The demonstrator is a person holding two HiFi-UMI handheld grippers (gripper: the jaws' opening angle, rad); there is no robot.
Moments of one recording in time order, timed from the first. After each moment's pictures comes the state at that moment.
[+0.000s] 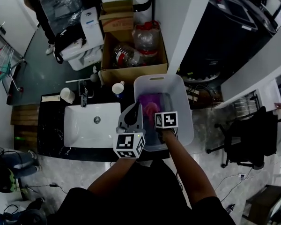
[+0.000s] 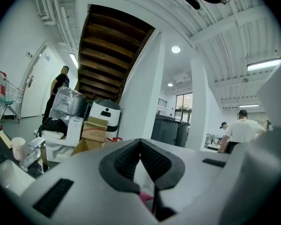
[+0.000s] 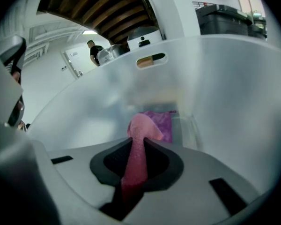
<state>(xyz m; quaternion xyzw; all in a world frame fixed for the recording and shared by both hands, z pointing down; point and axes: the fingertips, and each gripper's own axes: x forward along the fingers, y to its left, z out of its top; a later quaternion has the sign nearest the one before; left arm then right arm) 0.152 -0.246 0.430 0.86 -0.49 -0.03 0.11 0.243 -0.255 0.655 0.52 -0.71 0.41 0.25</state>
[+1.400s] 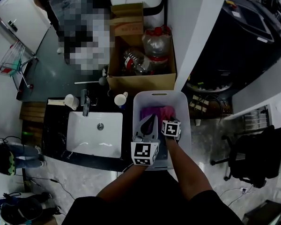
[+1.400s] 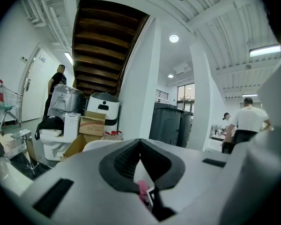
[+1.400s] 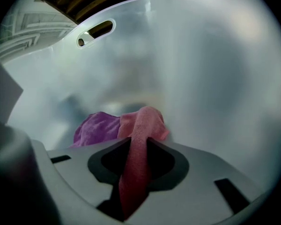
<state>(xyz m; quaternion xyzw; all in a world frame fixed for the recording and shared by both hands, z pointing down) 0.228 -0.288 0.481 0.86 -0.50 0.02 0.10 0.324 -0.330 0.749 0.60 -0.67 0.35 0.26</state>
